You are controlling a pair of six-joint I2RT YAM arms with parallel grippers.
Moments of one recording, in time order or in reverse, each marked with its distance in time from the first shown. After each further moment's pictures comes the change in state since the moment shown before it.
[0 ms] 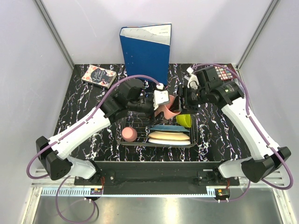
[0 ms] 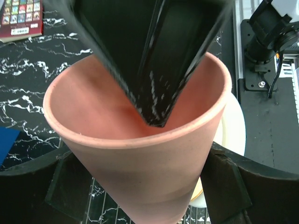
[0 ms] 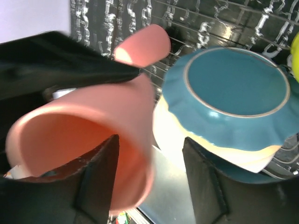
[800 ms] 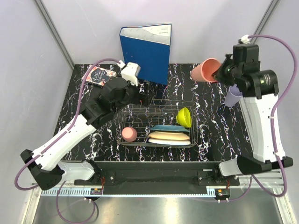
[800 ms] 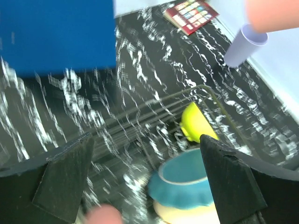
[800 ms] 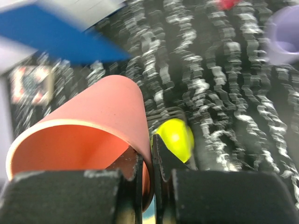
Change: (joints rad) left arm 0.018 -0.151 0.005 0.019 -0.763 -0.650; right arm -0.256 0.054 0.428 -0.099 0.616 0.017
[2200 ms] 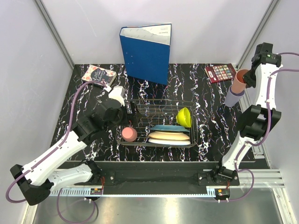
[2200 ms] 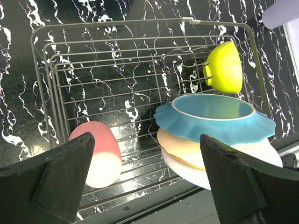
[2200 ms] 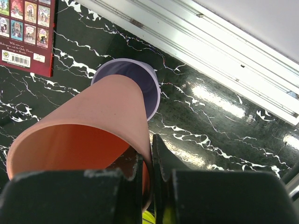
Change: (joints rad) left arm 0.000 -0.247 -0.316 -0.200 -0.055 -0.338; right arm -0.541 0.556 0.132 -0.078 0.180 0.150
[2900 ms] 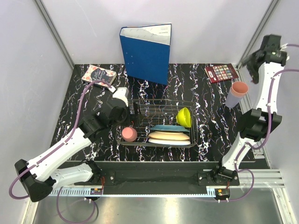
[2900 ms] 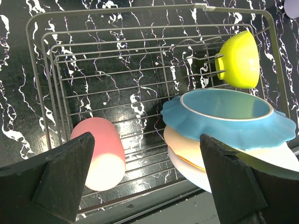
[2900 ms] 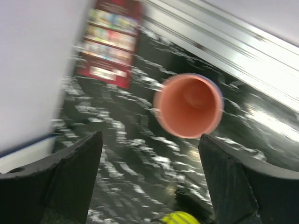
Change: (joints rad) left arm 0.000 0.059 -0.011 0.001 -0.002 -0.001; right arm 0.002 -0.025 0.045 0.104 -0.088 0.076
